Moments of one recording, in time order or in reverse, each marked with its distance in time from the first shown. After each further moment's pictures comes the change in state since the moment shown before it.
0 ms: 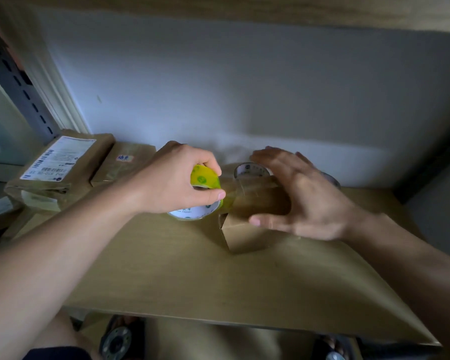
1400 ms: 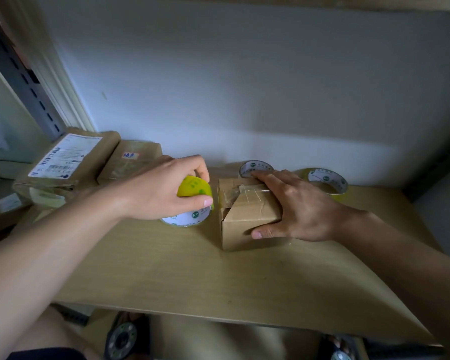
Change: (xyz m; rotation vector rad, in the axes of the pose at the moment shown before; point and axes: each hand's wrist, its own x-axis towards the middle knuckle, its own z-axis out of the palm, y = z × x) left_hand -0.015 -0.027 -0.002 0.048 -0.175 -0.027; right_hand 0.008 0.012 0.028 0.003 -0.212 0.064
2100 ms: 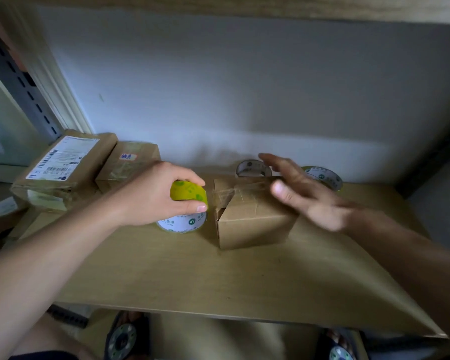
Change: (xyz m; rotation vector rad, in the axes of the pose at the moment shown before) left_hand -0.009 -0.009 0.009 -0.062 0.071 -0.068; right_hand -0.011 0.013 -0.010 0.400 0.044 0.020
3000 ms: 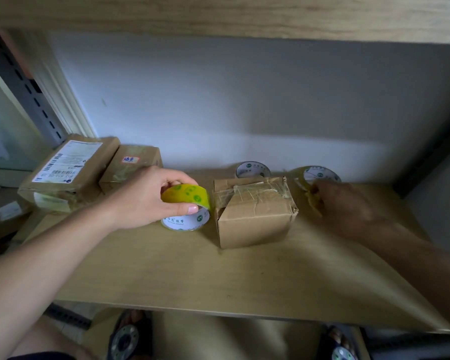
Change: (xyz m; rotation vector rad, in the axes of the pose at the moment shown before) left_hand -0.010 -0.012 0.002 -0.302 -0.020 0.019; right_hand -0.027 0.037 -0.003 -0.589 0.119 0.476
